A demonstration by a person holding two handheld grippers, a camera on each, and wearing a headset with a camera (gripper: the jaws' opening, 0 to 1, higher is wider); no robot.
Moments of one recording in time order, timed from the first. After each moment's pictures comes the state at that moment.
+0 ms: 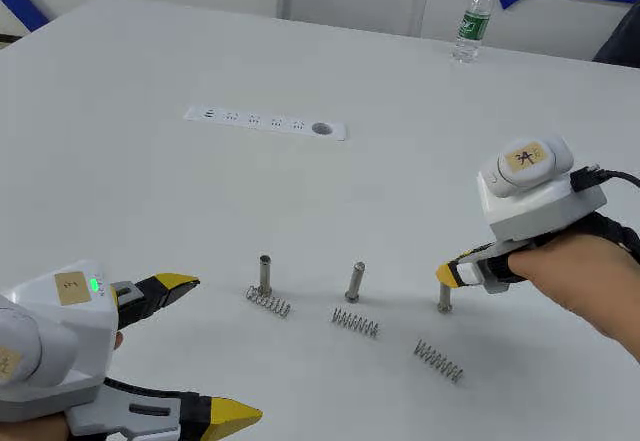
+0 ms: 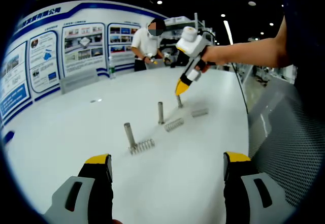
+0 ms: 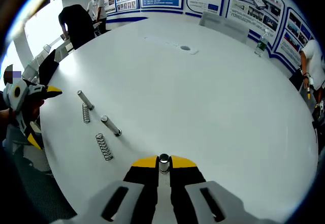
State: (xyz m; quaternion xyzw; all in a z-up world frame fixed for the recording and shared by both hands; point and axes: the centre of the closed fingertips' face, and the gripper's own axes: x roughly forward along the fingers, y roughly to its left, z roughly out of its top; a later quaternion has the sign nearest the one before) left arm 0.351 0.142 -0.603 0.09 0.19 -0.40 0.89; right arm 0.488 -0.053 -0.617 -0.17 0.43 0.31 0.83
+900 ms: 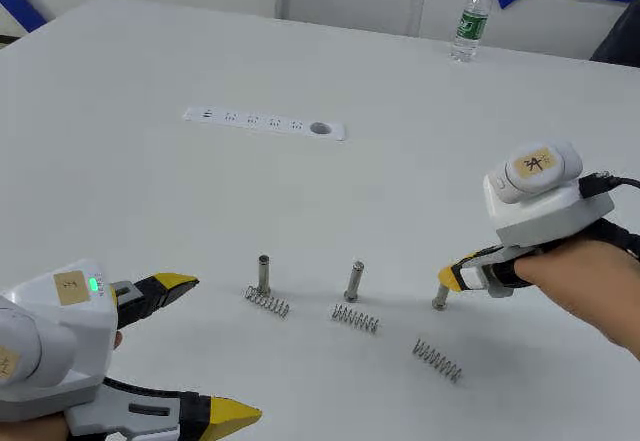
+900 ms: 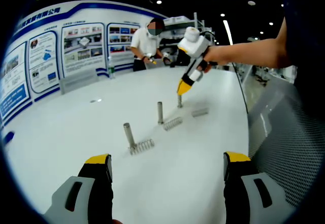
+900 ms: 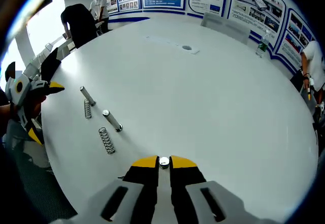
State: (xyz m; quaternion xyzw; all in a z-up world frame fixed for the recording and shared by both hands) left arm 0.351 0.141 -0.603 0.09 0.19 -0.40 0.89; right arm 0.486 -0.057 -0.621 -0.18 0.43 0.32 0.83
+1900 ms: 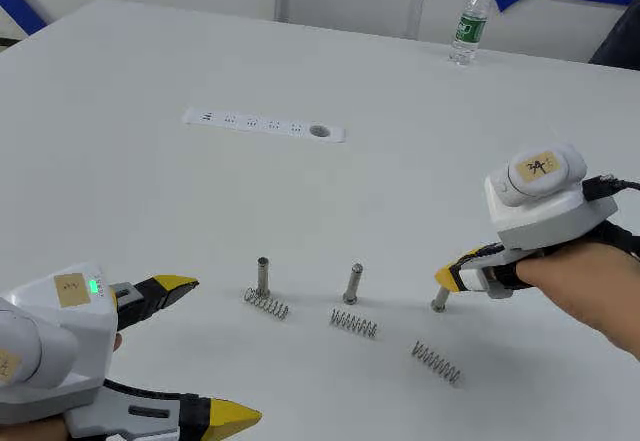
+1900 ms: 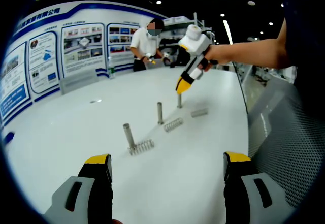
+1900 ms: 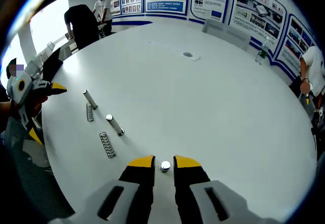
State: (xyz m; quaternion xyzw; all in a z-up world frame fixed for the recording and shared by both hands) left arm 0.353 0.142 -0.603 0.09 0.19 -0.40 0.89; right arm 0.484 -0.053 -0.606 -0.18 0.40 0.33 0.83
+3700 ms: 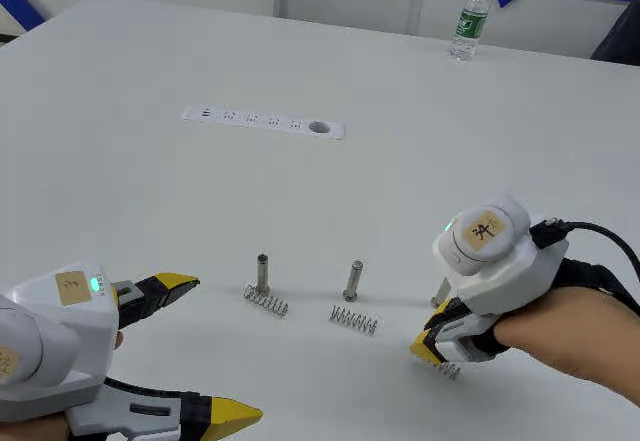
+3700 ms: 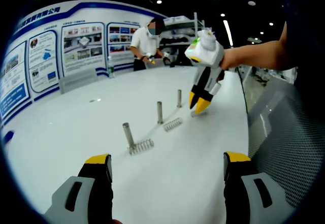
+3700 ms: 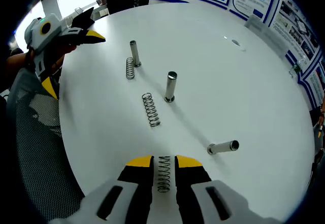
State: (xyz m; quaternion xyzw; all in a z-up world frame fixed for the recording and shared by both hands) left arm 0.352 0.141 -0.604 0.09 0.20 -0.40 0.89; right arm 0.416 -0.028 -0.653 -0.28 0.45 0.42 0.73
